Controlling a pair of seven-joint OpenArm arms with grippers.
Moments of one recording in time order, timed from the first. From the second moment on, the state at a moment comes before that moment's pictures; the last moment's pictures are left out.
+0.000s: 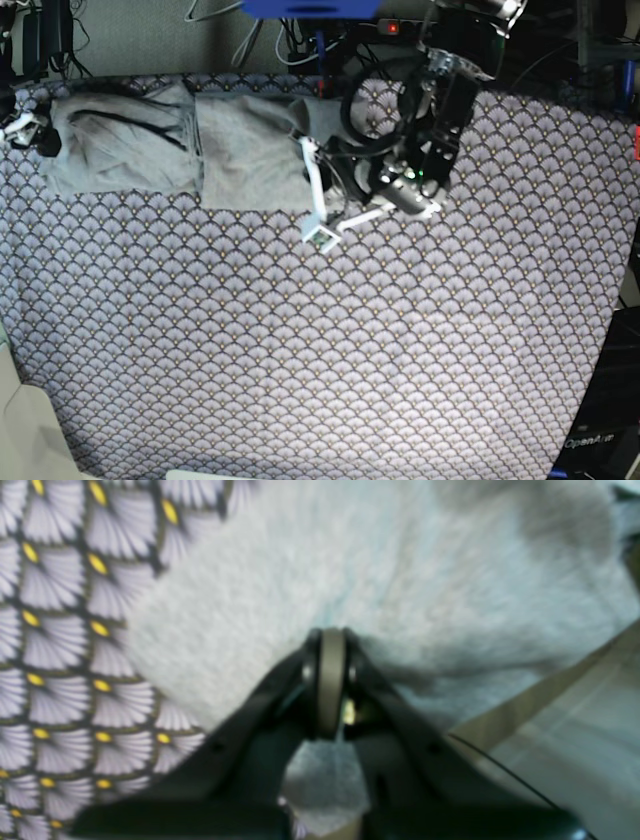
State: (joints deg) left arm -2.4 -2.7 21.6 98.3 -21.7 -14.3 76.2; right arm -21.5 24.4 45.6 77.4 47.5 39.6 -53.0
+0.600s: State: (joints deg) left arm 1.9 -7.9 8.4 102.0 -21.8 -14.5 76.0; right arm -20.8 23.3 35.0 77.8 48.4 39.6 -50.8
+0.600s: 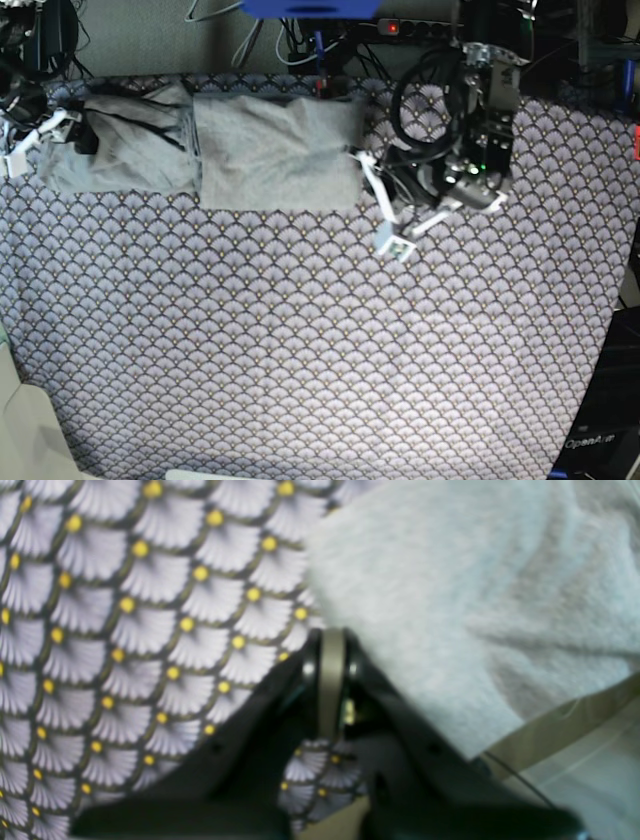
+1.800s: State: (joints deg) left arm 6.5 -12.7 2.0 102.5 -21.8 -14.5 75.8; right arm -23.4 15.7 33.3 107.2 47.4 39.4 -64.8
